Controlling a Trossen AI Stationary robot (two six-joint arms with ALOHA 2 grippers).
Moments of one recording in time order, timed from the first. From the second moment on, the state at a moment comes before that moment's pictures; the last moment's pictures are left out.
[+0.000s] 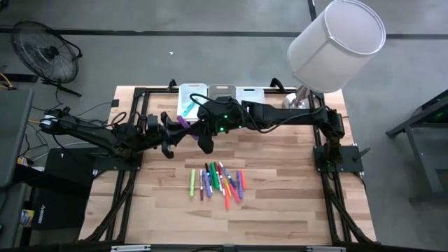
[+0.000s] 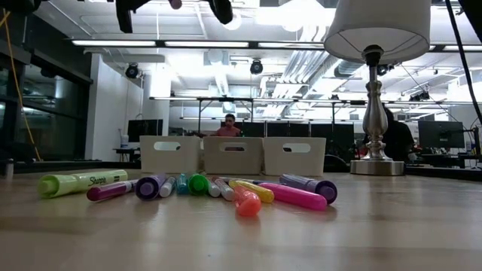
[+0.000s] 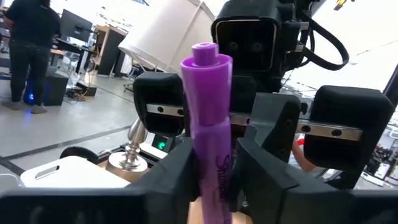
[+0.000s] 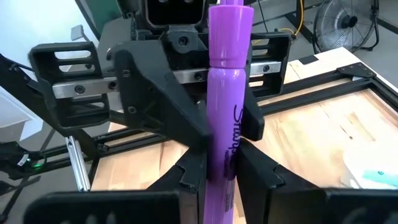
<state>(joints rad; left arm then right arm) -0.23 0.78 0.46 0.61 -0.52 -0.25 -0.03 1.94 1.92 -0.33 -0.08 0.30</state>
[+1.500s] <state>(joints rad) -0.07 0.78 0.46 0.48 -0.58 -0.40 -0.11 1.85 1.92 -0.81 0.15 0.36</state>
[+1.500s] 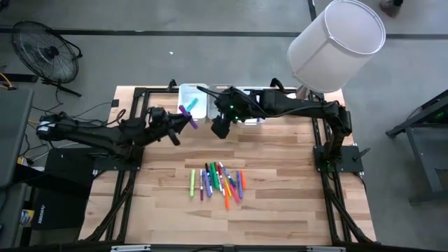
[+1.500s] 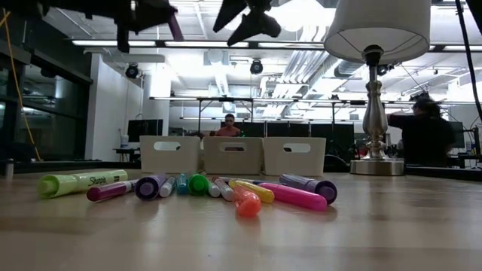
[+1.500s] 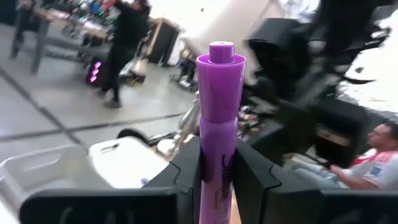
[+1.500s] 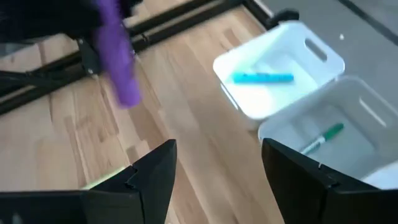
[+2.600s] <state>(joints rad) 0.65 1.11 0.59 0.06 -0.02 -0.63 -0.10 1.86 1.92 -0.89 0.24 0.39</state>
